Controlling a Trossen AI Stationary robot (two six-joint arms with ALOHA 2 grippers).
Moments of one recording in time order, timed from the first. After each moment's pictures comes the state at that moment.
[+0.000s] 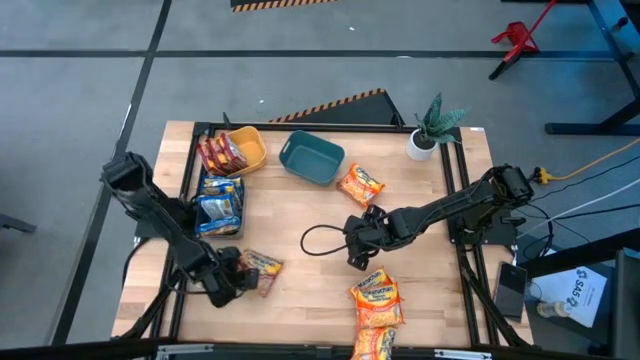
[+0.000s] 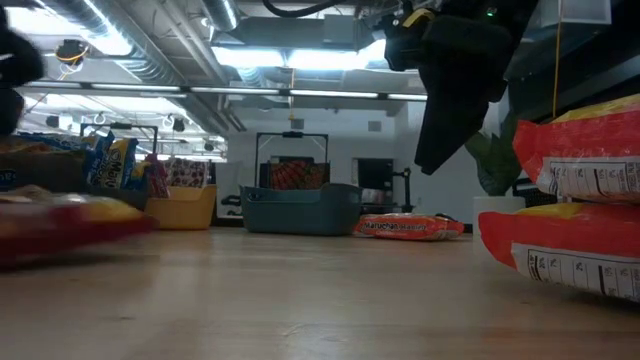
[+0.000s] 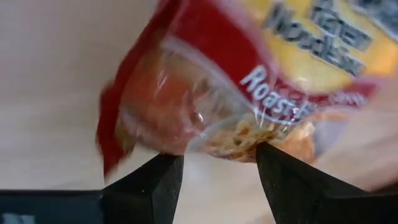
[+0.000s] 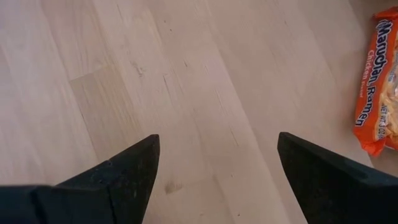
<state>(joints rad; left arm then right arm) -0.85 1.46 0.65 -0.34 -0.23 -2.36 0.30 1.70 1.17 -0.65 0.26 0.62</state>
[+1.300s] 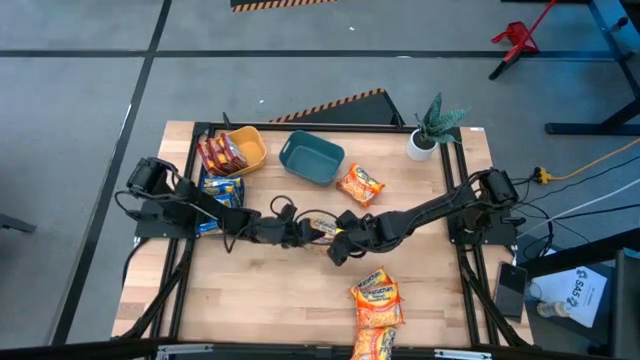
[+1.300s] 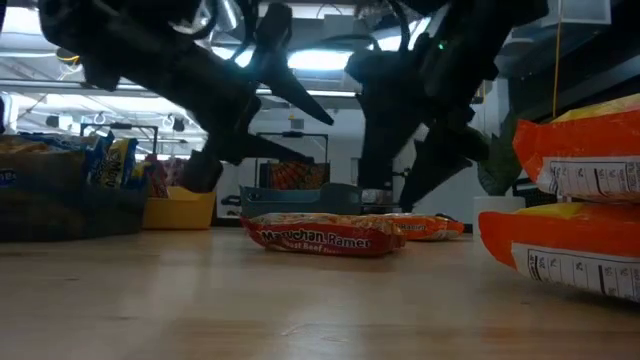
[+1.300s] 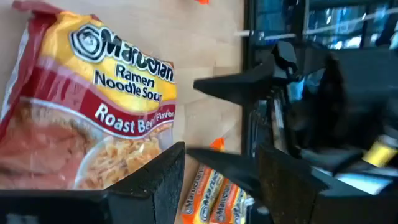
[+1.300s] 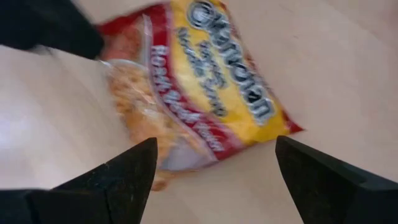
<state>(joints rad) -0.26 1.68 0.65 0.64 -0.36 -1.66 0.28 1.82 1.16 -0.45 0.27 1.05</state>
